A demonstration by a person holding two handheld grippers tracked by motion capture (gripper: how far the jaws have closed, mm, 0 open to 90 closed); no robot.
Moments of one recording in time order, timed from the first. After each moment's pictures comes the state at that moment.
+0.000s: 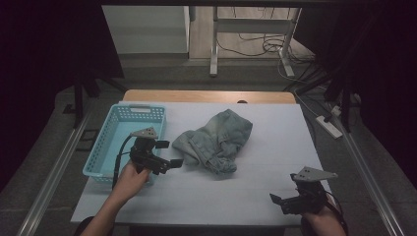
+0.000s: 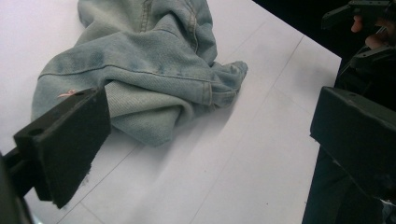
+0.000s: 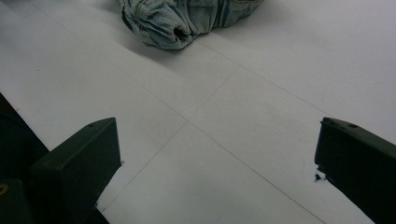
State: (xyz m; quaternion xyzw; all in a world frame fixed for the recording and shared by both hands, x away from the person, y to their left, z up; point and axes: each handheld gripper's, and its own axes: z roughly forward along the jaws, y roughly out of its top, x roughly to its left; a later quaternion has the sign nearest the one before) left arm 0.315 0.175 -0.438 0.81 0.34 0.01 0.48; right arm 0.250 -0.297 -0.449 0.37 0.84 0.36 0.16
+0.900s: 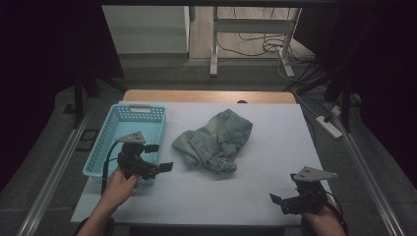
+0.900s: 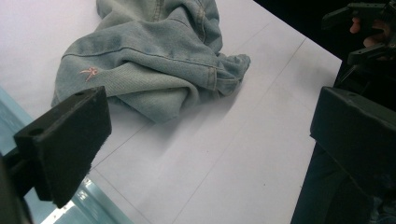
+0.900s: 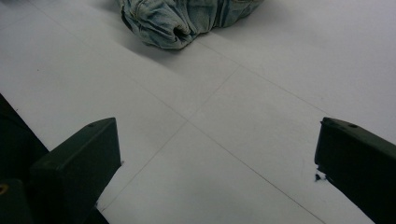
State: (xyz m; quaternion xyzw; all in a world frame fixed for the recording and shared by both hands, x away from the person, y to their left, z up) left arm 0.295 0.199 -0.439 0.80 0.36 0.01 0.48; right arm 0.250 -0.297 -0.449 0.37 0.84 0.36 0.16
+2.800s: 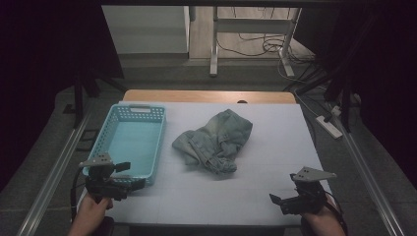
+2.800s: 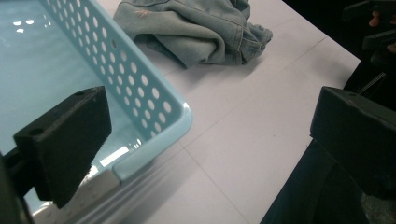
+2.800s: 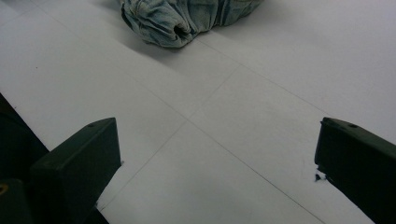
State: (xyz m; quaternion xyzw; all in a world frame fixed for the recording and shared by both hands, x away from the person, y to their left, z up) left arm 0.232 0.261 -0.463 0.76 0.43 0.04 0.48; right arm 0.250 -0.296 -0.449 0.37 0.84 0.36 0.16
